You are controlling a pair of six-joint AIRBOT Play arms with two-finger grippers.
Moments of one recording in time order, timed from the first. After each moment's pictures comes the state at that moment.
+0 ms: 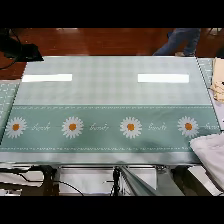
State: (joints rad) left arm 0.13 -1.58 1.85 1.31 -1.42 -1.34; right arm -1.31 -0.97 0.93 -2.14 1.83 1.55
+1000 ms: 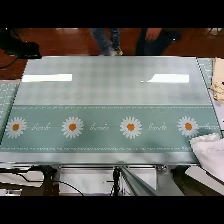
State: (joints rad) left arm 0.10 -1.58 1.85 1.35 -1.35 -1.33; right arm -0.91 -1.18 1.09 -1.13 0.87 1.47
